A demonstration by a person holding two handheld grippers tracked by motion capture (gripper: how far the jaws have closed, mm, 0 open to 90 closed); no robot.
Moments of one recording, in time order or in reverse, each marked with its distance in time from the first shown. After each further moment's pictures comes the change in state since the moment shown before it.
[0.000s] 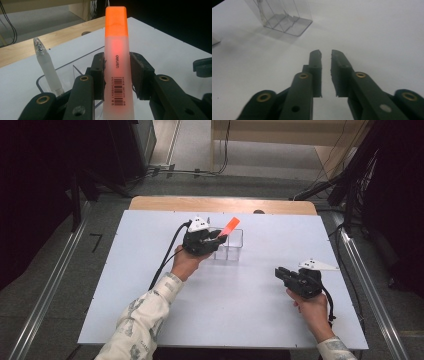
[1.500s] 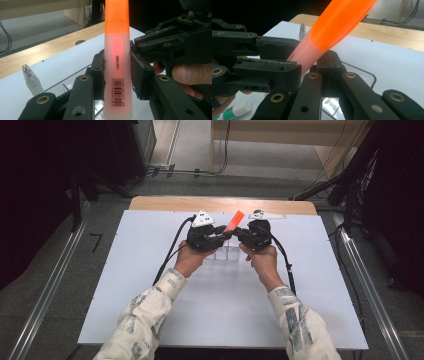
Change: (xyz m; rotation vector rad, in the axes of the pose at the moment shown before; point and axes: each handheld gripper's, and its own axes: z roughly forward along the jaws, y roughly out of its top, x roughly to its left) left arm -0.009 0.020 0.000 -0.014 -0.032 0.019; right arm 0.073 0.127 0.097 -0.068 0.155 -0.037
